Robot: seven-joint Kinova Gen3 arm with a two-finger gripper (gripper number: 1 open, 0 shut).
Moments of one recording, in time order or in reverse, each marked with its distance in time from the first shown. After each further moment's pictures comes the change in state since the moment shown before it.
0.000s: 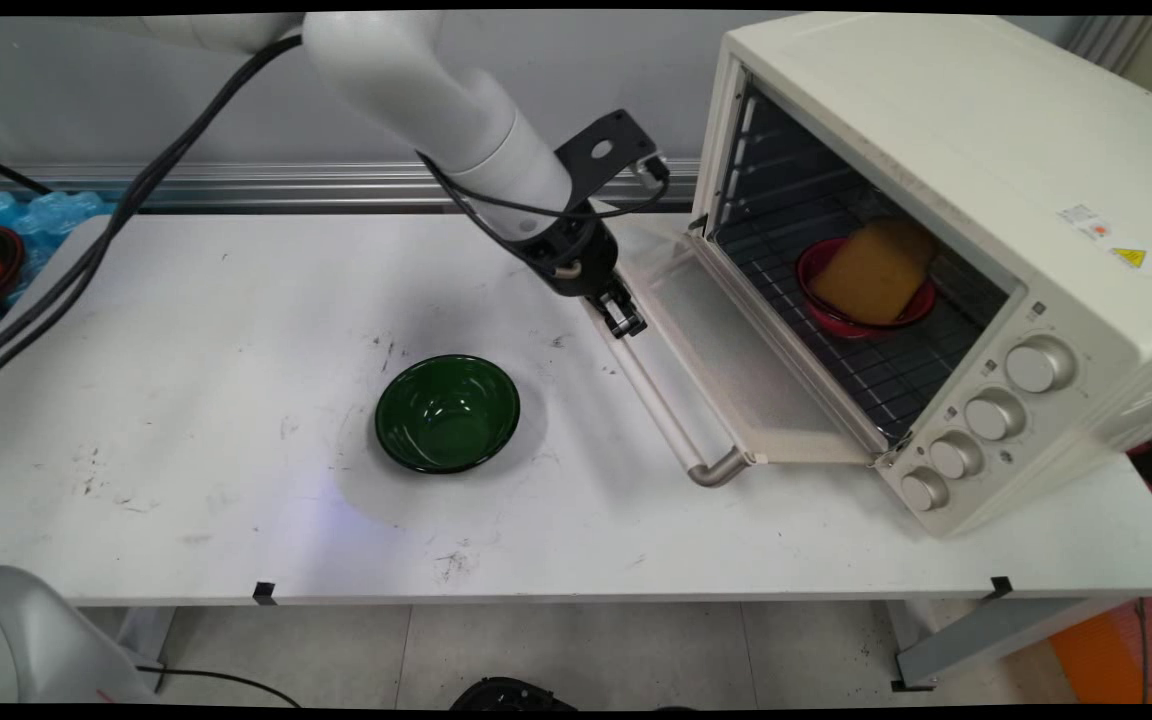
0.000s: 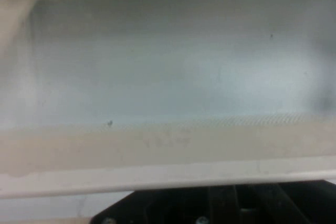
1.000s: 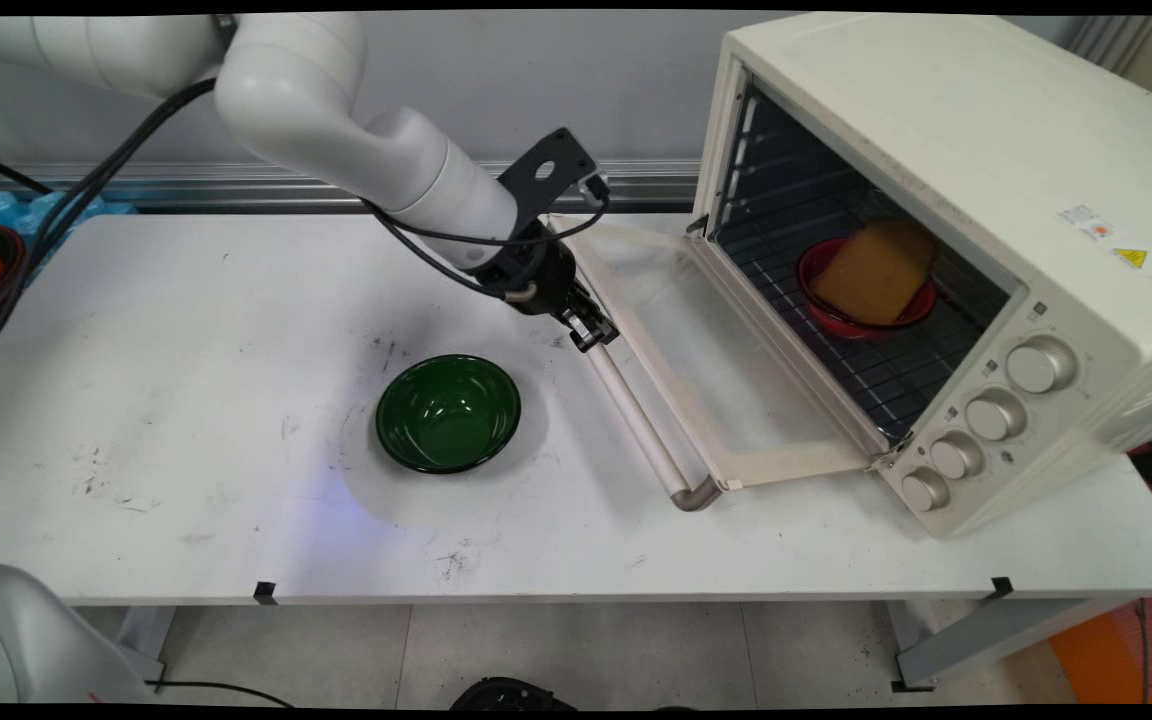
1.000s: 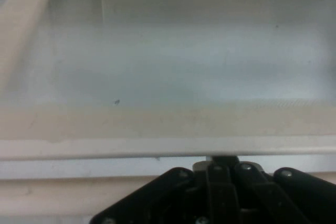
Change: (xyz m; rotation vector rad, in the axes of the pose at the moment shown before) arm -0.049 -0.003 -0.008 0.010 0.083 -0.034
